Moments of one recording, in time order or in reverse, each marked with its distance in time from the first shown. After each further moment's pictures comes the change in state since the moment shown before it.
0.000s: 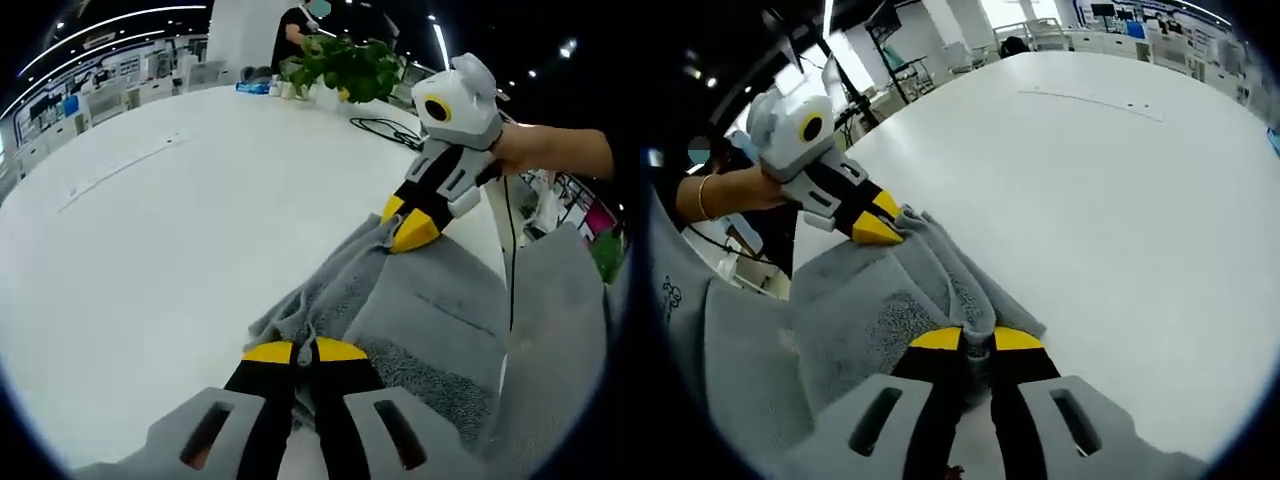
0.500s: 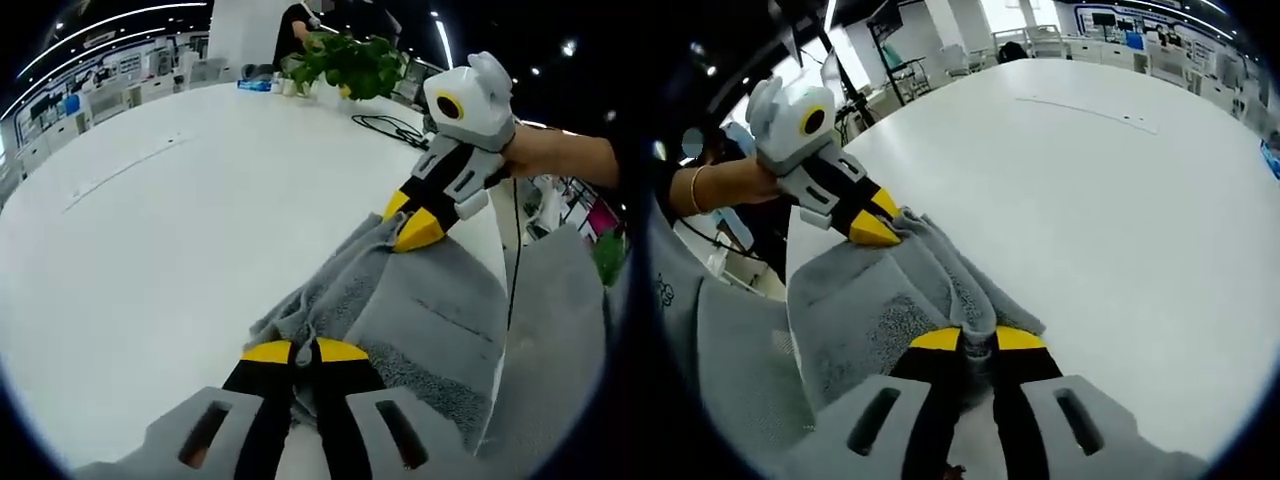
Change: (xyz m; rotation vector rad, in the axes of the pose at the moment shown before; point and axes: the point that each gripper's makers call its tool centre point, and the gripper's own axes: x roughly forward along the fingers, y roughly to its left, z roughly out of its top) left arm -0.010 0.000 0.009 0.007 0.006 0.016; right arm -0.008 0.000 0.006 0.031 -0.010 -0.055
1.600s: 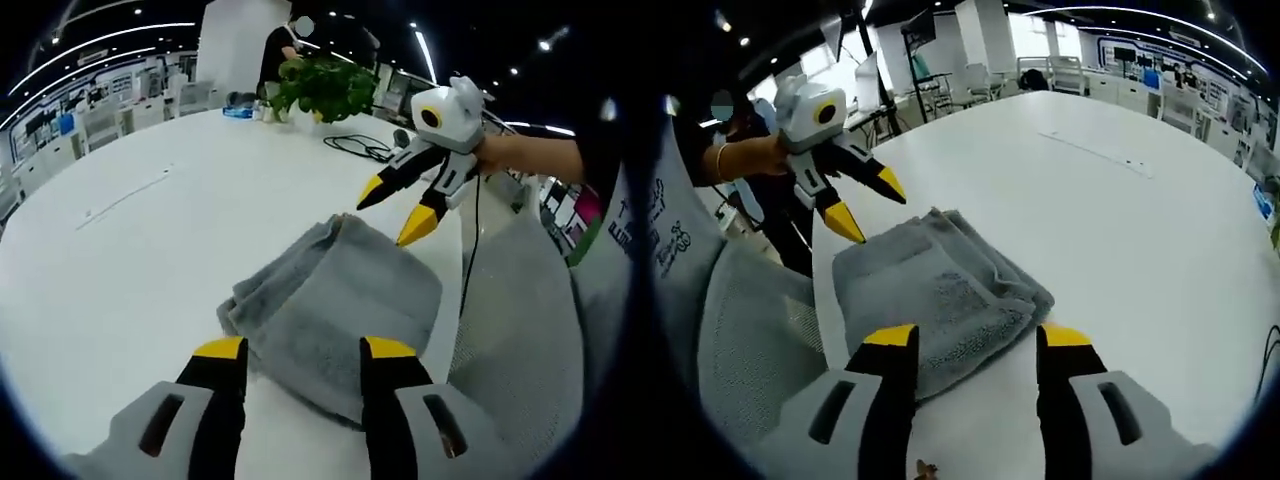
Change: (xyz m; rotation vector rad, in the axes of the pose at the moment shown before) left arm -0.062 -0.052 -0.019 0.059 -0.051 -0.044; right arm -0.058 0.035 -0.018 -0.183 -0.087 0.001
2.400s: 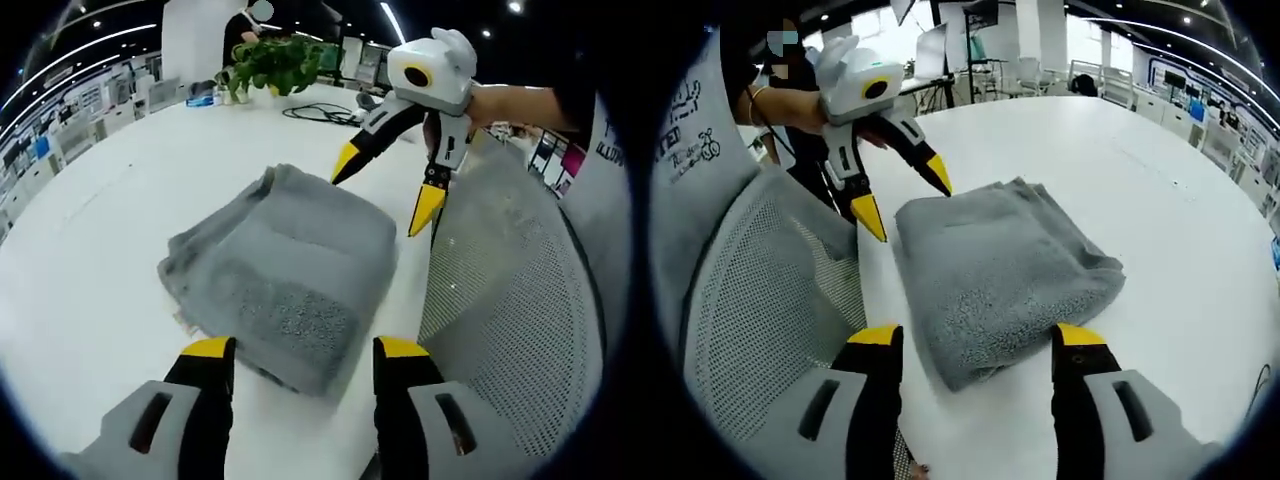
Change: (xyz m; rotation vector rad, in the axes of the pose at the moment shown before) left arm 0.004 -0.047 -0.045 0.124 0.083 -0.018; right arm 0.004 0.064 -0.036 -0.197 0.059 0.076
